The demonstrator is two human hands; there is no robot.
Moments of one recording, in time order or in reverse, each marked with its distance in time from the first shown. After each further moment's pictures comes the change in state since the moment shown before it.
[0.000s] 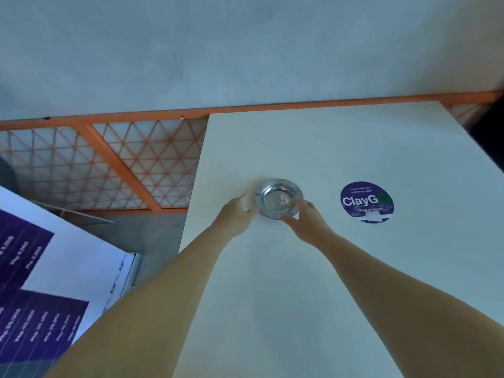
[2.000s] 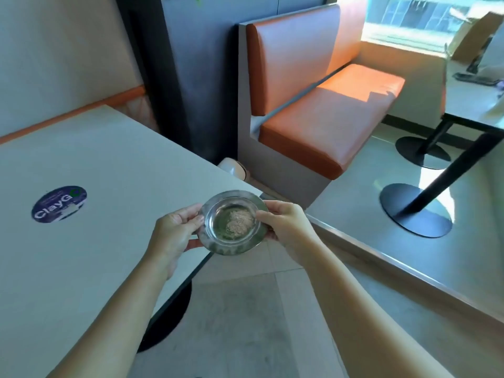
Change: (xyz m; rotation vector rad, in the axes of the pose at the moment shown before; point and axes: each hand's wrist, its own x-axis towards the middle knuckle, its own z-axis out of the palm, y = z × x) left_hand -0.282 0.221 0.299 -0.494 -0.577 0.346; right_hand -0.457 0.239 -0.155 0.921 0.864 0.271
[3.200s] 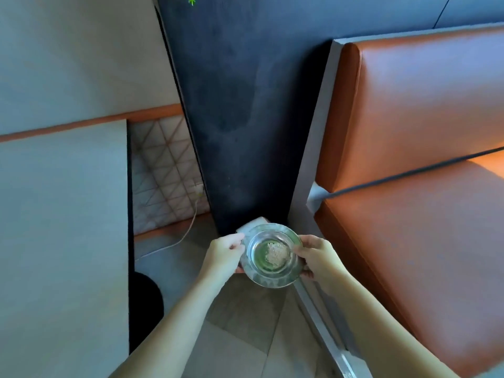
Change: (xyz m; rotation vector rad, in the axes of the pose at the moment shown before) left_hand 0.468 0.028 0.215 0.078 0.448 -0.209; right_hand 0.569 -0.032 -0.147 -0.250 -0.335 0.249
